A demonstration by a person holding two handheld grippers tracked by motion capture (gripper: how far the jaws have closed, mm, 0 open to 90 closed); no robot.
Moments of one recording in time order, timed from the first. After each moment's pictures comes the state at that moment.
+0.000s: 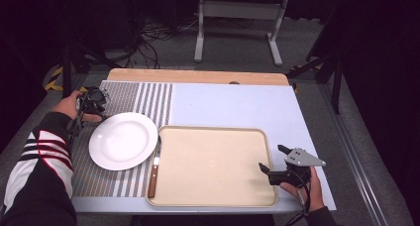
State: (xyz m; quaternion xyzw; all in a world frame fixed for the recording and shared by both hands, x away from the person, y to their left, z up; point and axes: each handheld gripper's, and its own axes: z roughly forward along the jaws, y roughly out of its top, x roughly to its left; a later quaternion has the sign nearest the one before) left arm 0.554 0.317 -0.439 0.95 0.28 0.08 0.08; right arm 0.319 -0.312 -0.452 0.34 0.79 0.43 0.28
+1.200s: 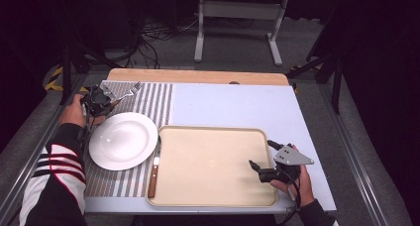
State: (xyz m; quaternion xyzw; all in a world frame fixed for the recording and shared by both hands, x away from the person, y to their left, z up) left arm 0.521 0.294 -0.430 0.89 0.35 0.26 0.15; right arm 0.328 -0.286 -0.452 0.28 0.79 0.45 0.30
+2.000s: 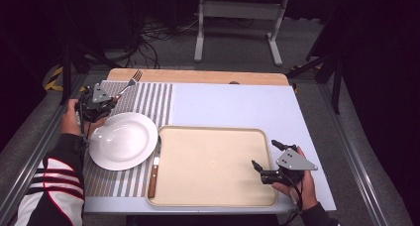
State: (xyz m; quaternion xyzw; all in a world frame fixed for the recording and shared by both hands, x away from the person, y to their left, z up) left arm 0.473 0.283 -0.405 0.83 0.34 0.33 0.28; right arm 0.314 -0.287 -0.442 0.28 0.78 0.44 0.34
